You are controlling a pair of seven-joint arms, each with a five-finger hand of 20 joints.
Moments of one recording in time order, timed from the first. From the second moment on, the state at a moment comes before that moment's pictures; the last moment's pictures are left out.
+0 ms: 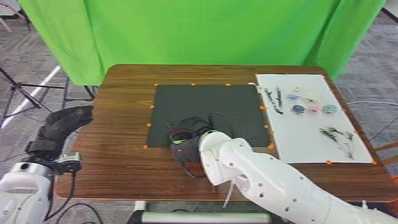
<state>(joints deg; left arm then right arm) 122.6 -53.1 -105.8 -111.7 63.9 5.3 3.4 -60.9 -67.4 29.1 -100.2 -60.7 36.3 42.2</state>
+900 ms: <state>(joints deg) 122.3 -53.2 -105.8 -111.7 64.2 4.9 3.3 -61.6 -67.1 30.3 -101.0 -57.0 33.2 42.3</state>
